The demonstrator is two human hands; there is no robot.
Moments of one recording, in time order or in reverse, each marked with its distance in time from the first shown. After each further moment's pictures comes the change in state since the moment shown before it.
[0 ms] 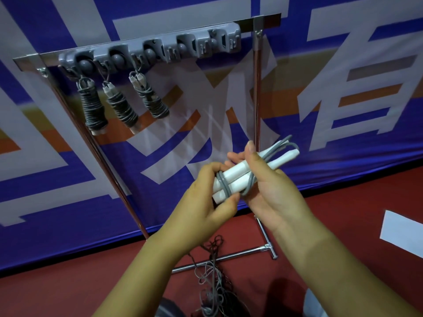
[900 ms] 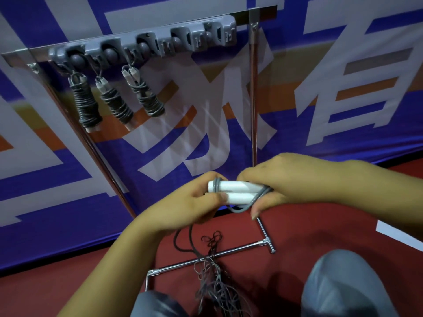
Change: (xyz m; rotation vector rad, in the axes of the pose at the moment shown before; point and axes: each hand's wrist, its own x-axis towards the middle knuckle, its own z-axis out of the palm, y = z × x) left_hand 0.013 -0.015 -0.018 -0.376 -0.401 -0.320; right_hand 0.016 -0.065 -0.032 -2.113 -0.893 -0.474
